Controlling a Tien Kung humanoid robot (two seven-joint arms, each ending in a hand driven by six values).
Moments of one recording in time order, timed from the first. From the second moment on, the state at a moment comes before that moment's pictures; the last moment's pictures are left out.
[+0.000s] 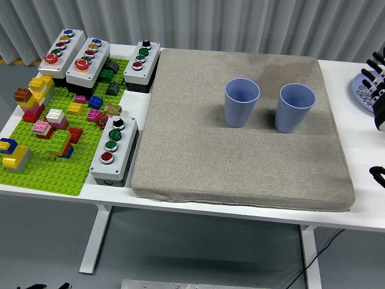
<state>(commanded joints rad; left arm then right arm) -0.17 0.09 -0.74 -0.18 0.69 -0.08 0.26 0.30 -0.27 1.27 1.42 -0.78 -0.41 -0.03</state>
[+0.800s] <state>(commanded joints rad) -0.18 0.09 -0.73 -0.18 0.69 -0.08 0.26 0.24 -0.25 1.13 1.34 -0.78 -0.40 0.07</state>
